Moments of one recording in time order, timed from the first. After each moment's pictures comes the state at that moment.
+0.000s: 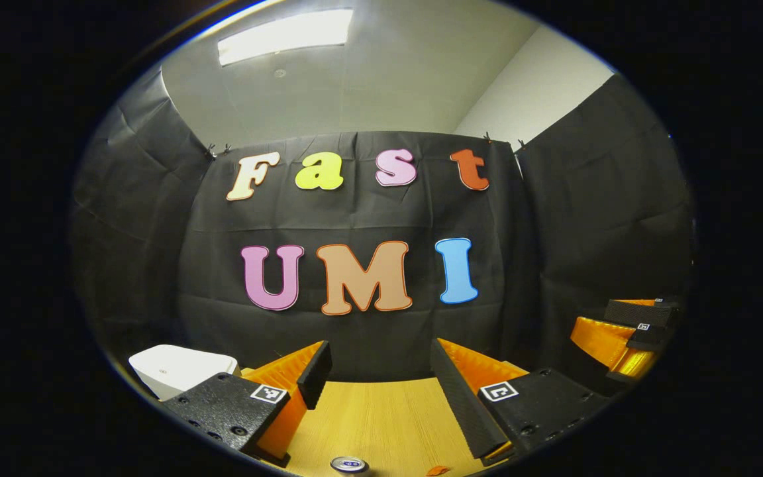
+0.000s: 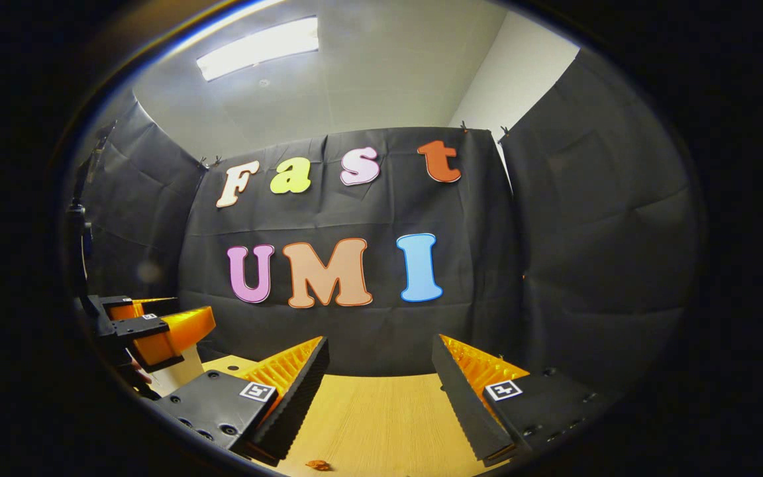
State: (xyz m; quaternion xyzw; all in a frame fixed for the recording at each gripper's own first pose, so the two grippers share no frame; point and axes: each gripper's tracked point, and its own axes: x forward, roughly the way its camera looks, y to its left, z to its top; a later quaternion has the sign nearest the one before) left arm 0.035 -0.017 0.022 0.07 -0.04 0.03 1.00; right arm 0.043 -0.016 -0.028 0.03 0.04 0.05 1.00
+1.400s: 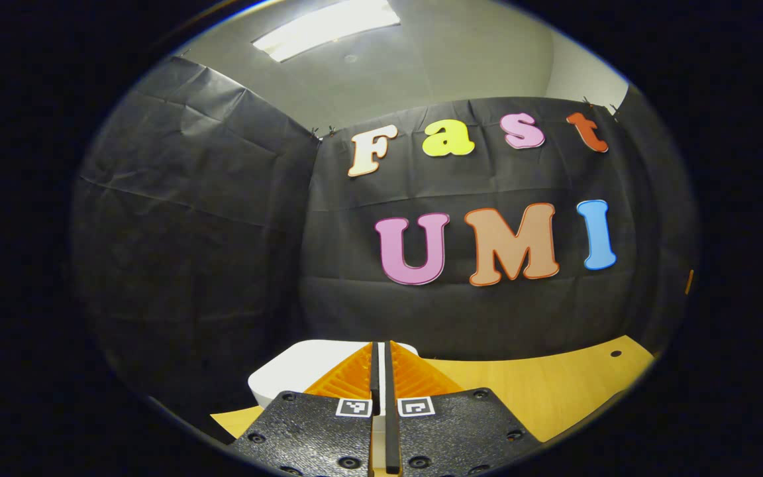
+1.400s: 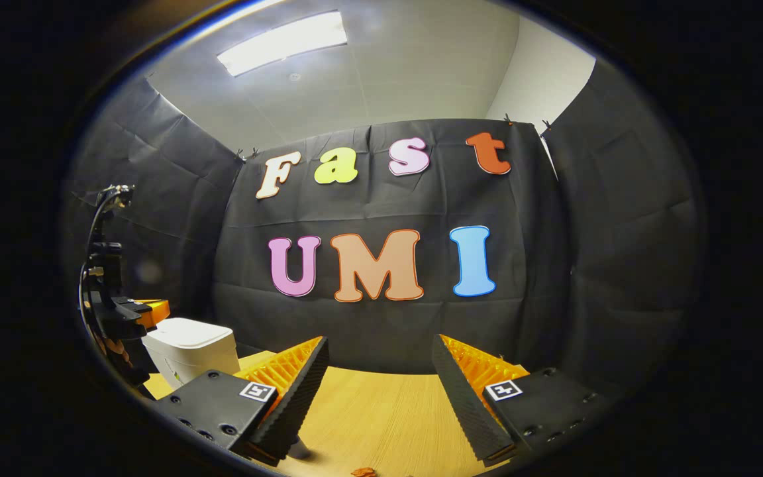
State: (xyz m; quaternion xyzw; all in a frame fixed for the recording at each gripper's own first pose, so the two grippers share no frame) left arm -0.015 0.255 -0.011 0.09 0.02 0.29 0.95; right arm 0.054 0.092 -0.038 0.02 0.05 0.12 0.99
